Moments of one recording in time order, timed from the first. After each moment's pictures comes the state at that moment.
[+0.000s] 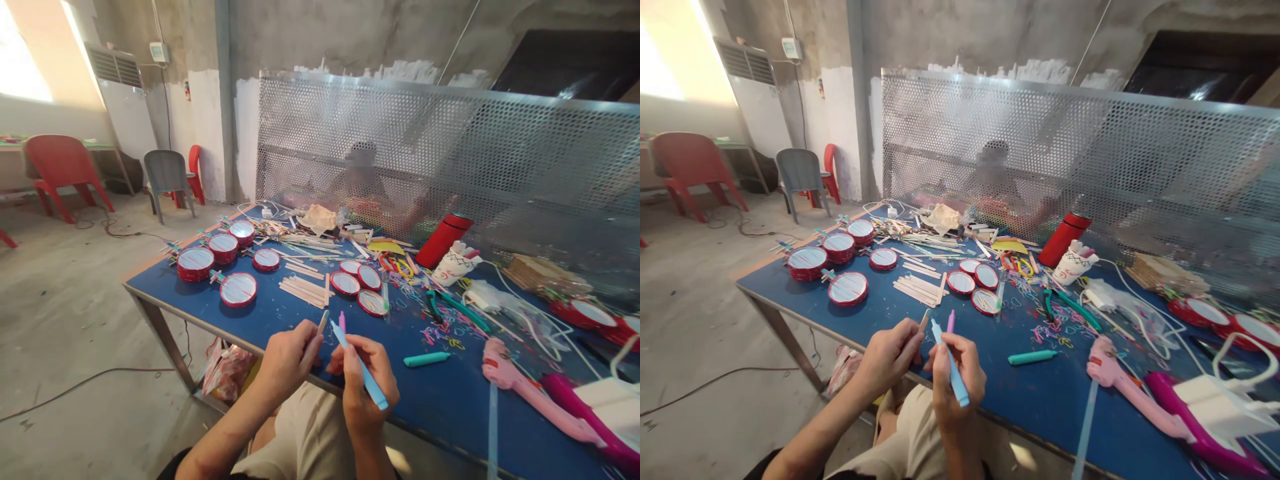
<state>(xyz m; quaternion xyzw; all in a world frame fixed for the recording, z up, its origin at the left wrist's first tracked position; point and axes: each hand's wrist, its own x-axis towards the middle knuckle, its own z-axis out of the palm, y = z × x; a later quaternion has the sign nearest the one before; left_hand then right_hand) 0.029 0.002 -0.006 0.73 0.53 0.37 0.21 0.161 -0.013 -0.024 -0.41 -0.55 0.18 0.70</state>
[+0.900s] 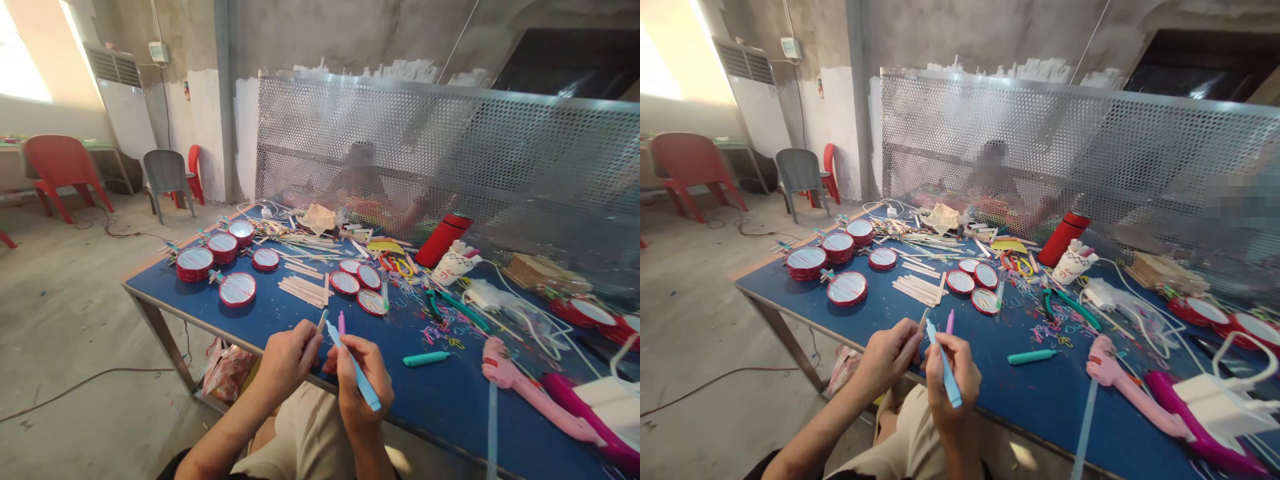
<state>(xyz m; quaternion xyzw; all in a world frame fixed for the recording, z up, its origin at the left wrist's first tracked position) 0.029 0.003 -0.009 0.73 0.53 0.36 0.23 0.163 -0.012 -0.025 -0.41 -0.58 0.16 0.68</state>
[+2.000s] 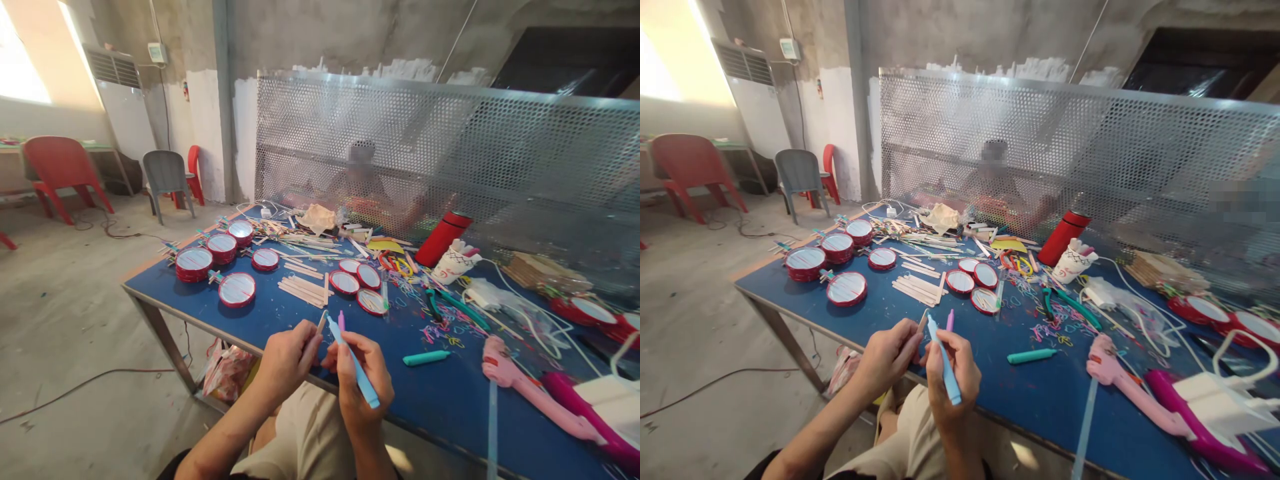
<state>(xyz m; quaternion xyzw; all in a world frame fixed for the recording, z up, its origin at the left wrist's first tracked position) 0.029 0.003 -0.009 0.73 0.53 0.37 0.22 0.163 -0.009 -0.028 -0.39 -0.58 0.16 0.69</state>
